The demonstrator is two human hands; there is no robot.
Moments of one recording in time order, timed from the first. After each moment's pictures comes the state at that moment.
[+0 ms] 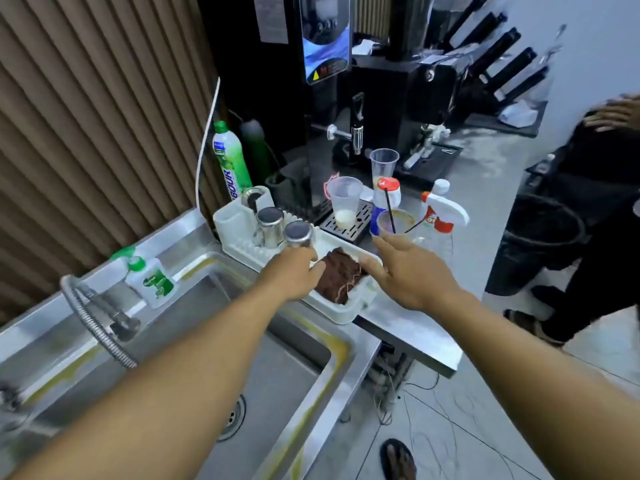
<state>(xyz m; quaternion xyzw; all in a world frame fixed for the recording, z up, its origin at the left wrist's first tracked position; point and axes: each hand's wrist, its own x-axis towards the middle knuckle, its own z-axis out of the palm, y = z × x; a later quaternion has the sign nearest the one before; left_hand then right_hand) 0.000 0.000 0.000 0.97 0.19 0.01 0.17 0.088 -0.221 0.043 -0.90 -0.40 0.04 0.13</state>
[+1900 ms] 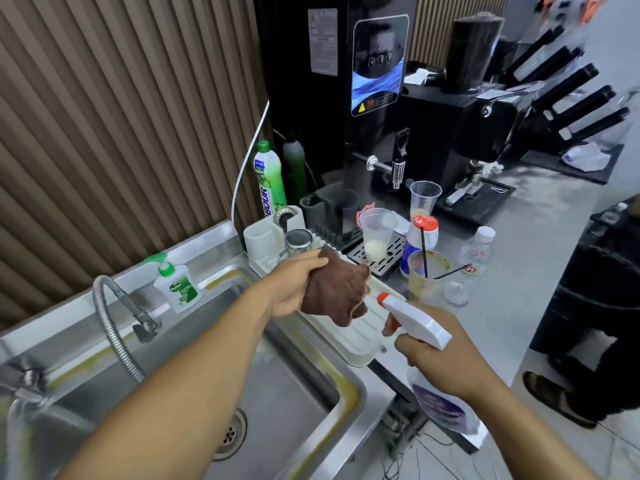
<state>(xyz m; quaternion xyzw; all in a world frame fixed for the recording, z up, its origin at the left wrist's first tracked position) 0.016 0.025 0.029 0.55 0.28 0.08 0.78 0.088 -0.236 0.040 -0.73 -0.41 0.22 0.50</state>
